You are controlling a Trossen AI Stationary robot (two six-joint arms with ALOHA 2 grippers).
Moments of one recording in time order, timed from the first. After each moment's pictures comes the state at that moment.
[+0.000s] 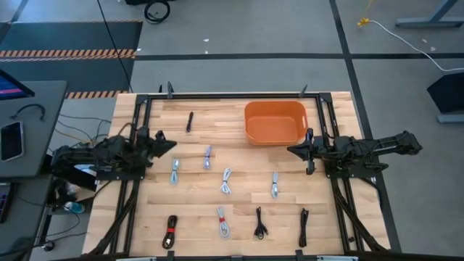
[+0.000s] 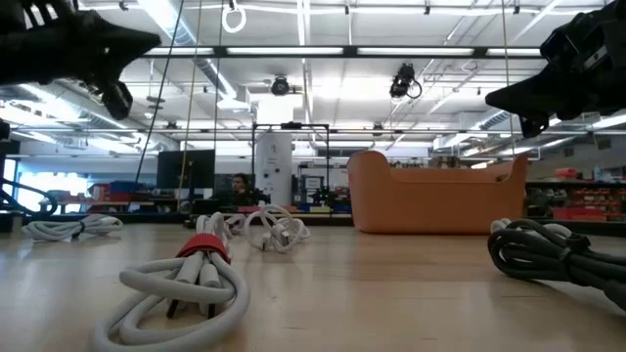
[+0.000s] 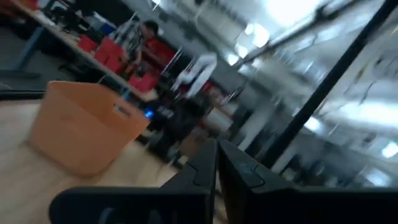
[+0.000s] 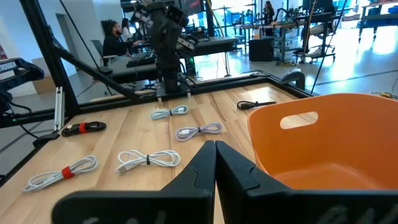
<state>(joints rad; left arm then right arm) -0.01 0.03 0.01 0.33 -0.14 -0.68 0.13 0.11 0.01 0.06 0.29 0.13</state>
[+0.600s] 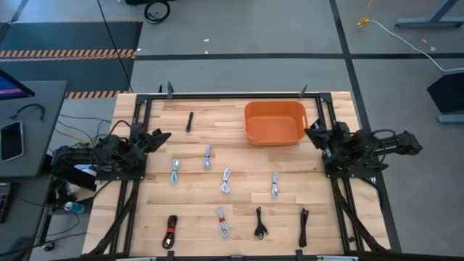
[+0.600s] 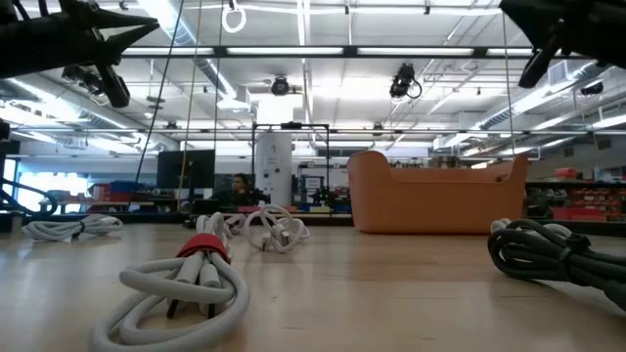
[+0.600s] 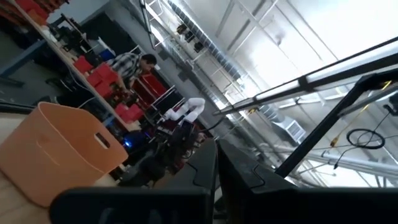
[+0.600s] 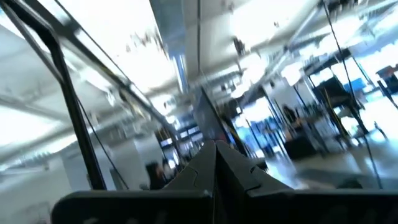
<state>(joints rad) -0.01 0.03 0.01 0.44 -0.26 -0.83 0.13 0.11 0.01 0.68 0.30 0.28</state>
